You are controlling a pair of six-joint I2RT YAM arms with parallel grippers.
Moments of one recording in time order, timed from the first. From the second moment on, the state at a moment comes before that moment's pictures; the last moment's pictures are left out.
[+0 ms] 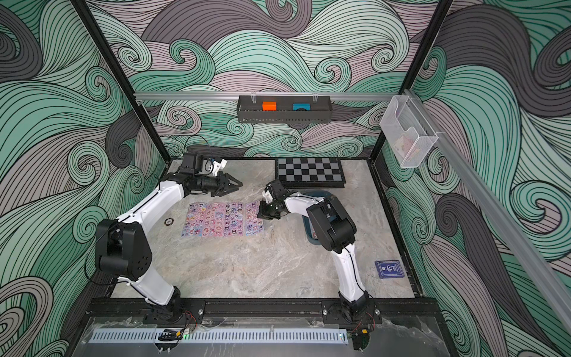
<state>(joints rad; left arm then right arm) -0.16 1.66 1.35 -0.53 0.85 -0.50 0.58 2.15 1.43 -0.33 -0.48 0.62</state>
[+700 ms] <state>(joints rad) -0.16 1.66 1.35 -0.53 0.86 -0.50 0.50 1.90 1.29 -0.43 -0.38 0.55</state>
